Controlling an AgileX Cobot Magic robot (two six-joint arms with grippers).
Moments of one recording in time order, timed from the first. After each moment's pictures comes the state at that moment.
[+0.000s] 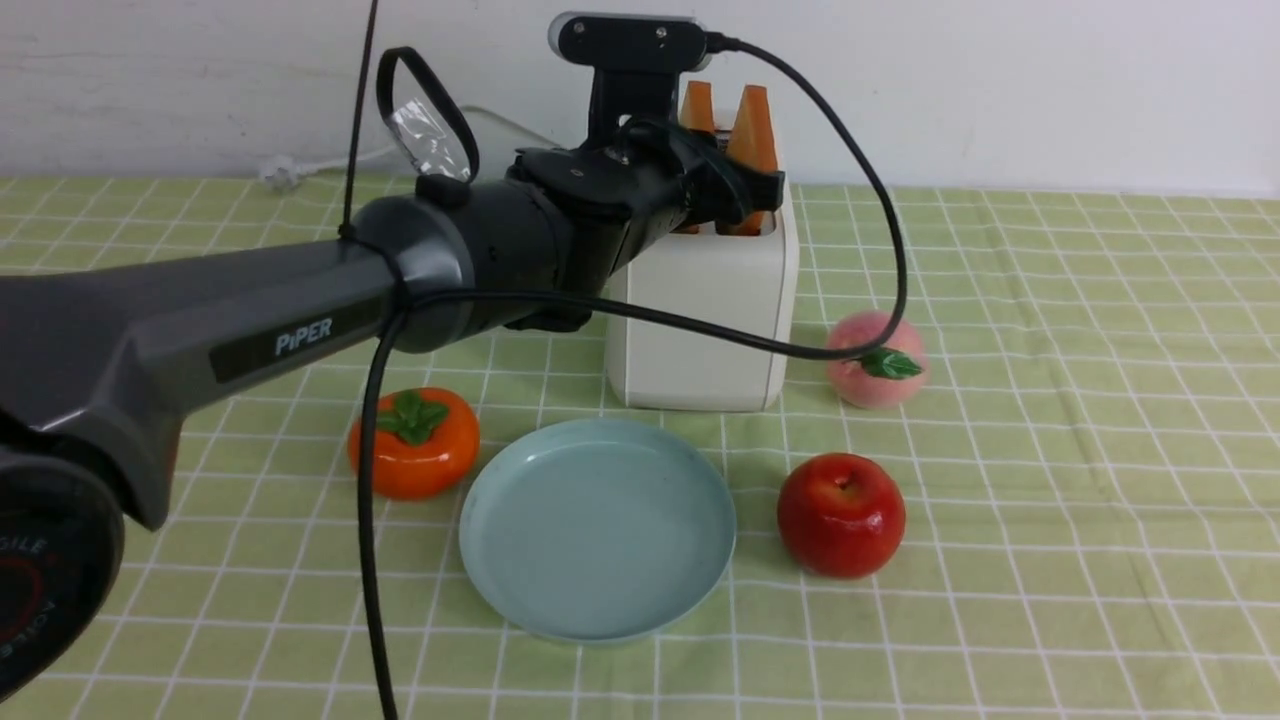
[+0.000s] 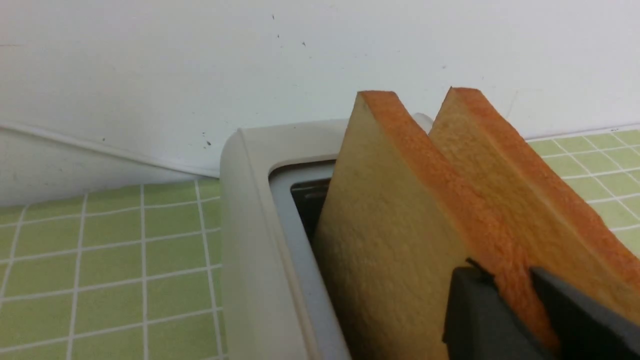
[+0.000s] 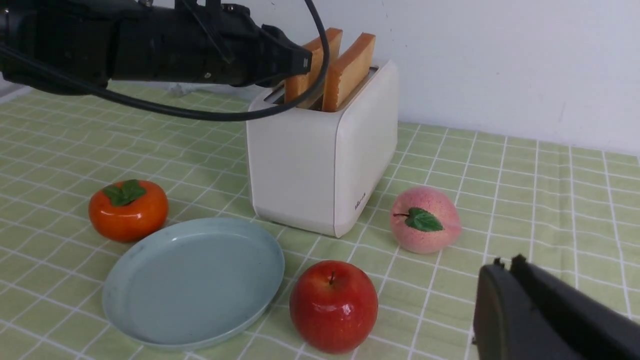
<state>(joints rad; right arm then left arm) 0.14 0.37 -0.46 0.58 0.38 -0.49 -0.58 2.03 -1.65 -1.40 -0.29 1.21</state>
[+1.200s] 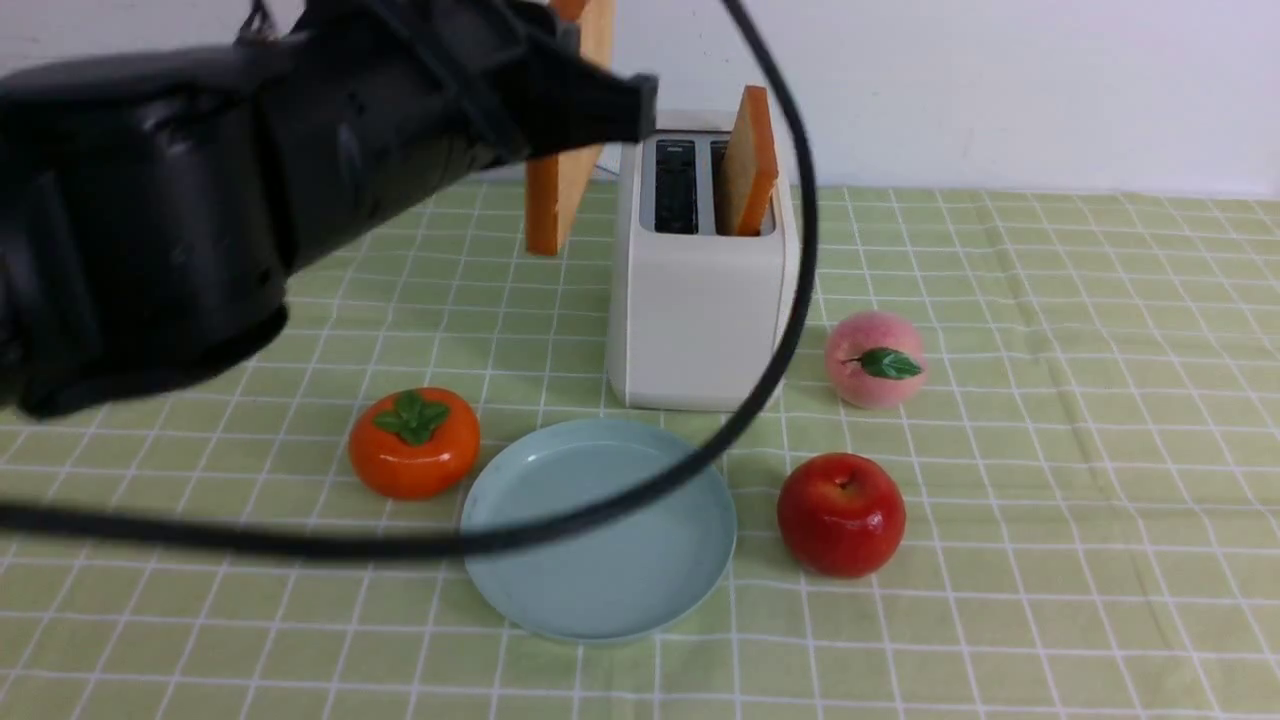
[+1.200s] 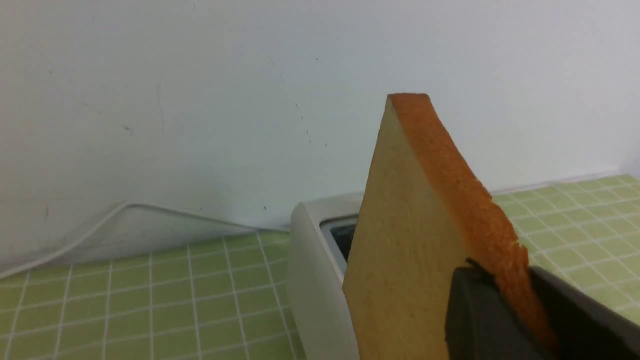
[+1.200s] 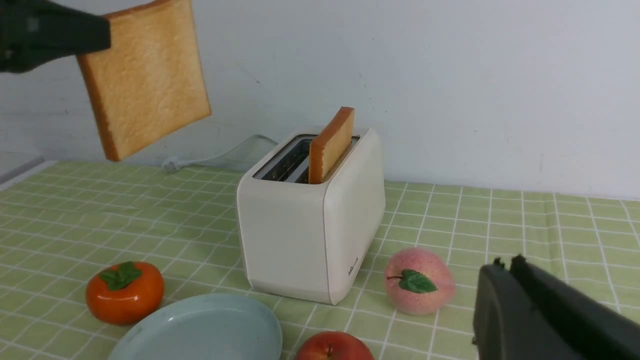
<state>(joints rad) 0.14 0.37 -0.46 0.65 0.27 -0.49 -0.67 1.34 -1.12 -1.76 -0.38 1.65</state>
